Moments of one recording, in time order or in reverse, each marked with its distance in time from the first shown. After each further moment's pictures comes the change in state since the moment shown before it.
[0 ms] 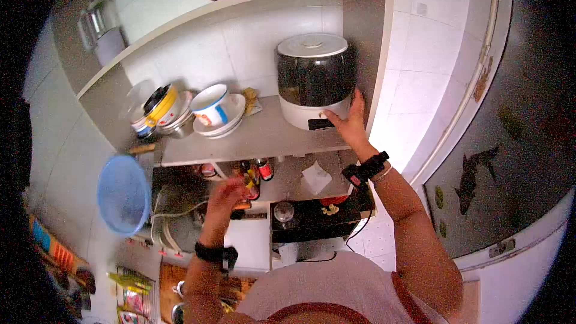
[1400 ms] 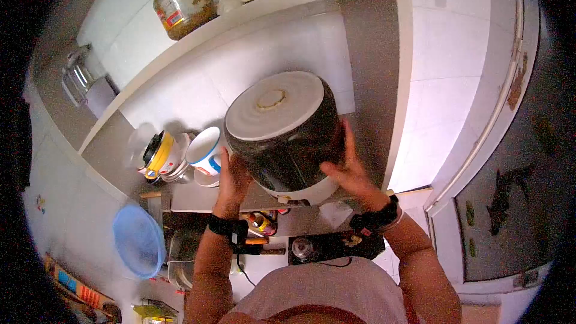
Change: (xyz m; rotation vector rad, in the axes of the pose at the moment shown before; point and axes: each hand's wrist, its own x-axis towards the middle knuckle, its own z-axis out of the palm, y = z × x) left_hand 0.216 0.033 0.044 -0.323 -0.145 -0.017; right_hand 0.015 -0.011 0.009 0.786 -0.361 0.129
